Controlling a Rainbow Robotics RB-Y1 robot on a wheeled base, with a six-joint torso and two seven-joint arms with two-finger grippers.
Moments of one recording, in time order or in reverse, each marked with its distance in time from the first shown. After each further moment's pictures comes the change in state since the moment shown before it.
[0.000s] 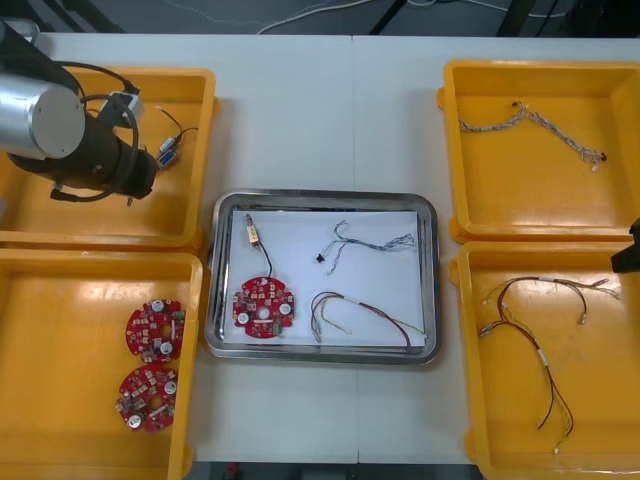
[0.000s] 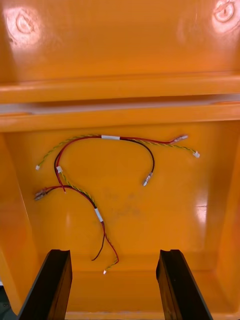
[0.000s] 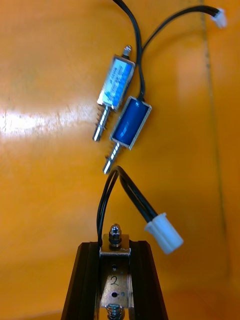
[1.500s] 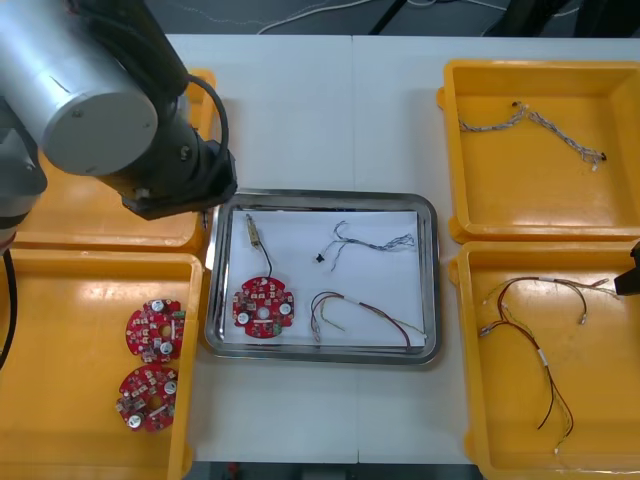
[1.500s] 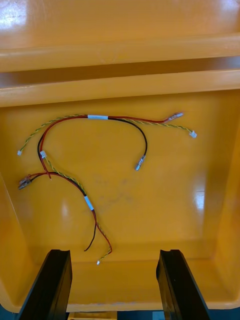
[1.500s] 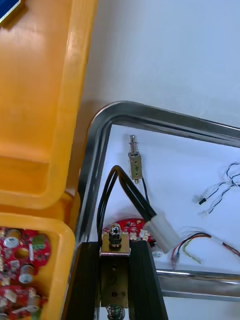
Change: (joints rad) right arm 0.064 0.000 0.000 -0.001 0.012 -0.011 0.003; left arm -0.154 0.044 -0.305 -0.468 0.202 0.375 1.065
